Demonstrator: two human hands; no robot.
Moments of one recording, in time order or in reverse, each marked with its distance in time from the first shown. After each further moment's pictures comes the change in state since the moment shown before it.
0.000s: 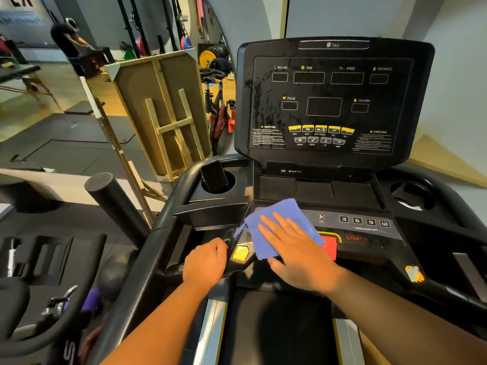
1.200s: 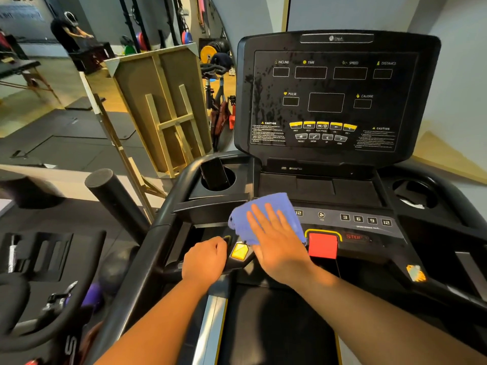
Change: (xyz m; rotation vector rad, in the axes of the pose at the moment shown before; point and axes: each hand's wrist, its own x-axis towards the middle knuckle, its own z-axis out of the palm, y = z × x) left_hand 0.000 -0.003 0.004 -0.026 0.018 -0.011; right_hand 0.039 -0.021 0.035 -0.161 0.313 0.102
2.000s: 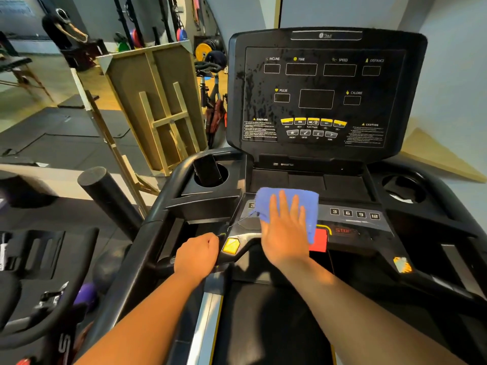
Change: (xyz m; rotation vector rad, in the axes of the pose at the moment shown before) left_hand 0.001 0.003 -0.002 0.032 -0.036 -0.014; right_hand -0.001 0.010 -0.022 0.065 -0.108 0.461
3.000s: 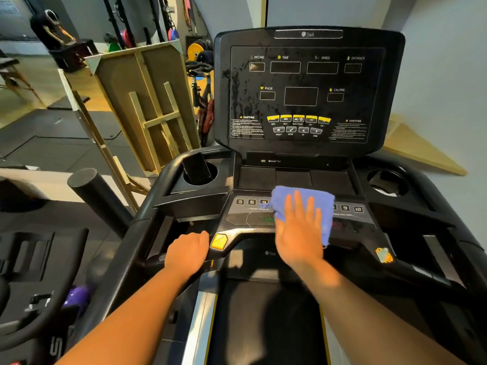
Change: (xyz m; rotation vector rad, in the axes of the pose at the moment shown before) left_hand -0.003 0.006 -0.005 0.355 -0.100 0.171; right_hand -0.021 0.051 -0.010 0.066 0.002 0.124
